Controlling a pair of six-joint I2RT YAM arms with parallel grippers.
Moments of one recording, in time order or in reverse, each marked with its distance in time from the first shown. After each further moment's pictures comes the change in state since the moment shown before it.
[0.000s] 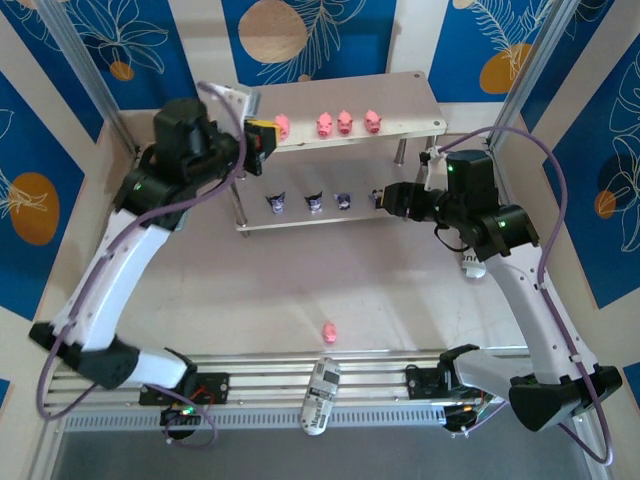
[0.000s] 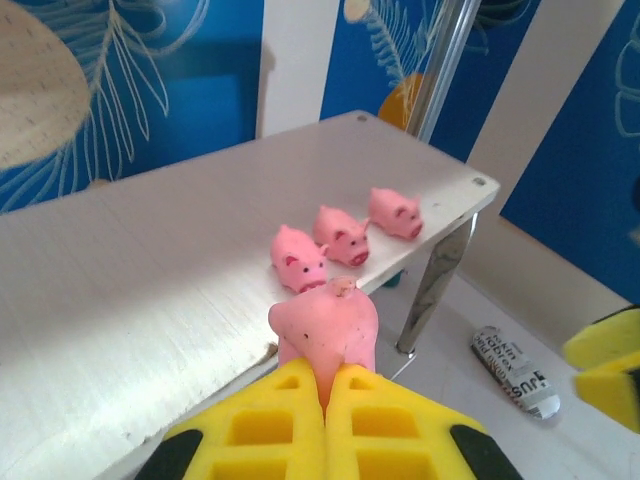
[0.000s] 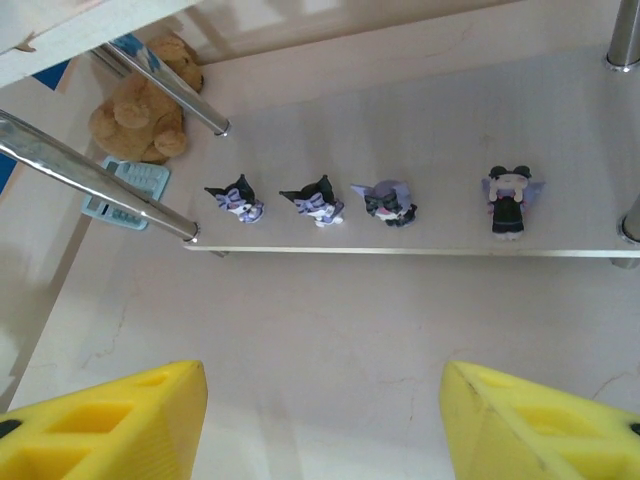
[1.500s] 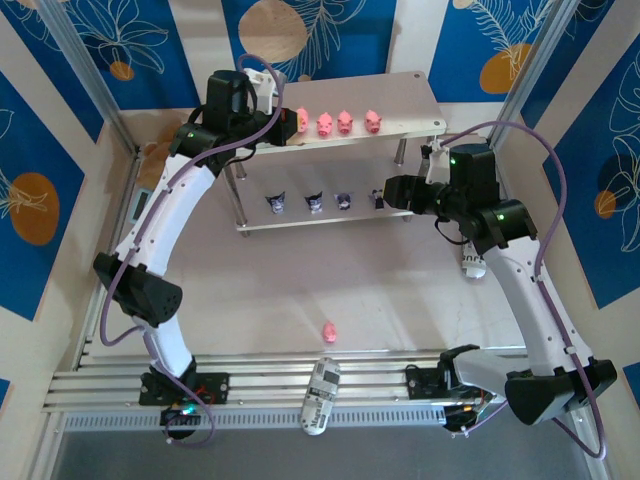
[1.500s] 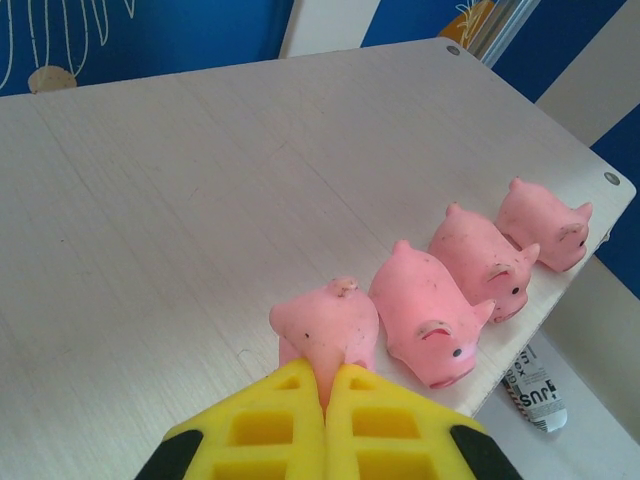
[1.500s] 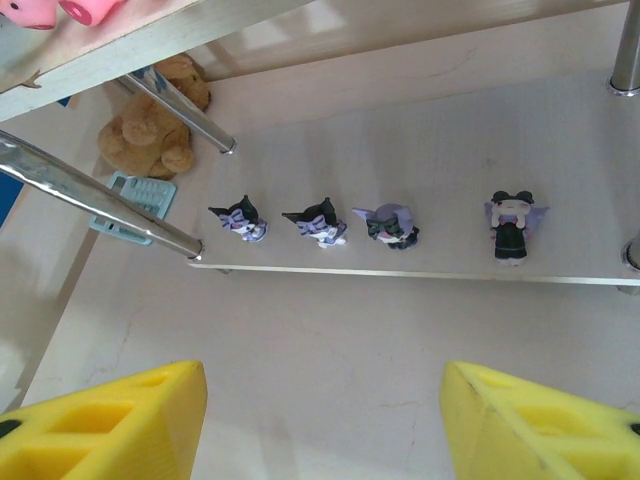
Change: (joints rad) left arm 0.081 0.364 0.254 -0.057 0.113 -0.115; right arm -0.040 0.032 0.005 0.043 -0.045 -0.011
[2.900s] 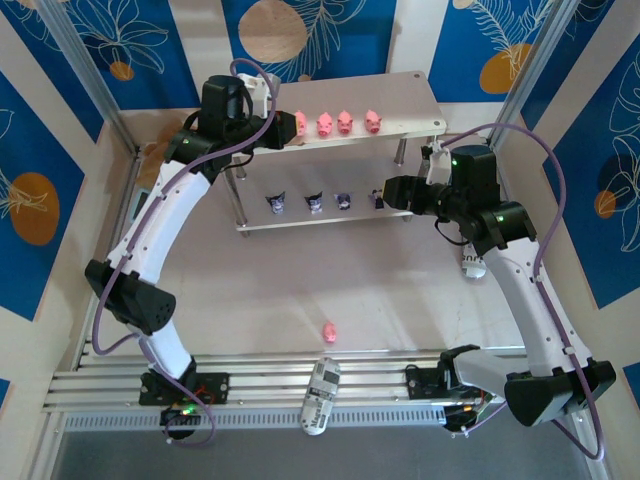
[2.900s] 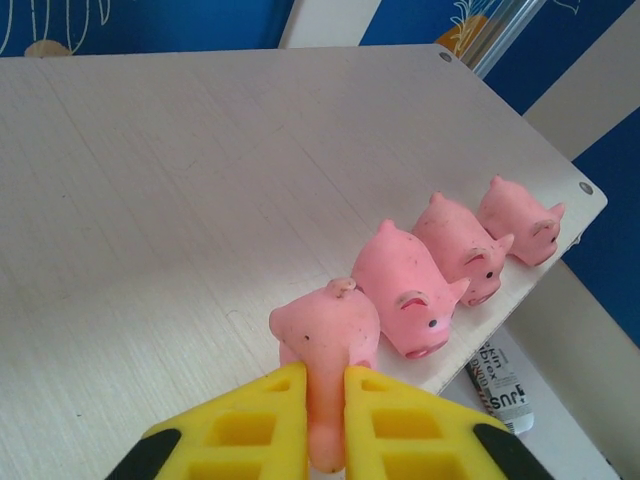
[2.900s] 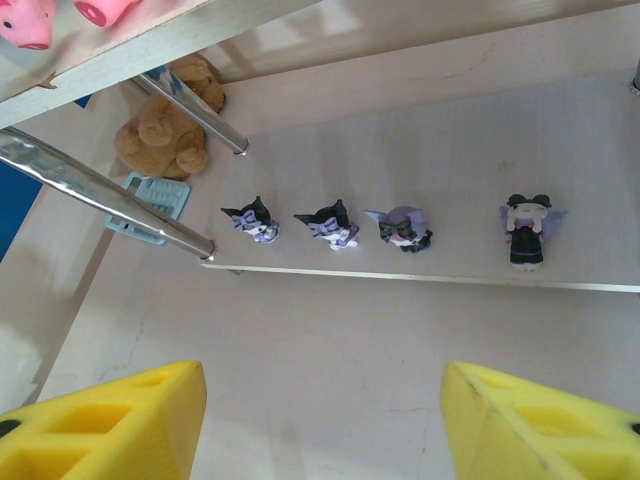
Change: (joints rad) left arm 0.000 -0.065 -0.089 0.035 0.007 -0.071; right arm -0.018 -0.008 -0.031 0.037 -0.045 0.000
